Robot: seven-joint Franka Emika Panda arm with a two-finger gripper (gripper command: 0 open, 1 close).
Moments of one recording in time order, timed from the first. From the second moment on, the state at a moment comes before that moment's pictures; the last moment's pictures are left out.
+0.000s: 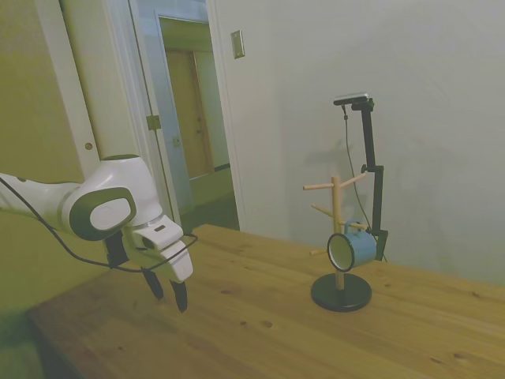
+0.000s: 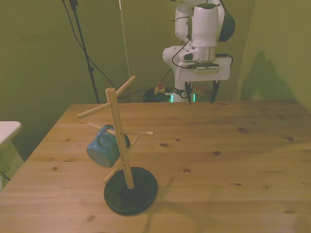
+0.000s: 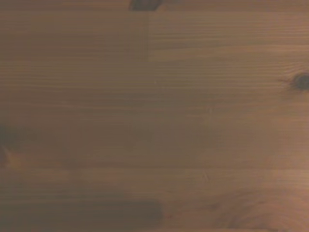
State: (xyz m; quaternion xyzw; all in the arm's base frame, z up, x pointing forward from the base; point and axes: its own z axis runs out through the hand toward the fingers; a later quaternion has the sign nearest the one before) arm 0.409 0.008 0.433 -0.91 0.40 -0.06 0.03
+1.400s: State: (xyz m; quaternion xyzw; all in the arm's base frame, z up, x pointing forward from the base) arm 0.471 -0.189 0.510 -0.80 0.51 -0.33 0.00
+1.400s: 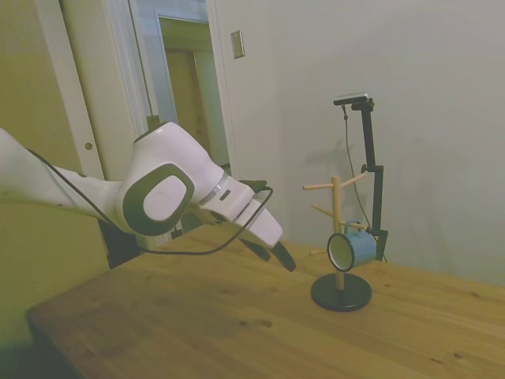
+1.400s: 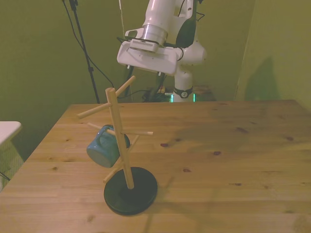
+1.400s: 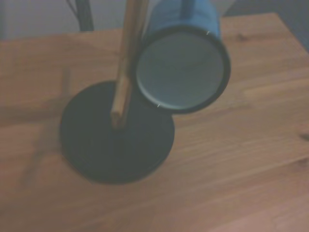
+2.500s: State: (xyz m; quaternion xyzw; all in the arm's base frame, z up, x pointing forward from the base) arm 0.563 -0.266 0.458 -0.75 0.53 -0.40 0.00
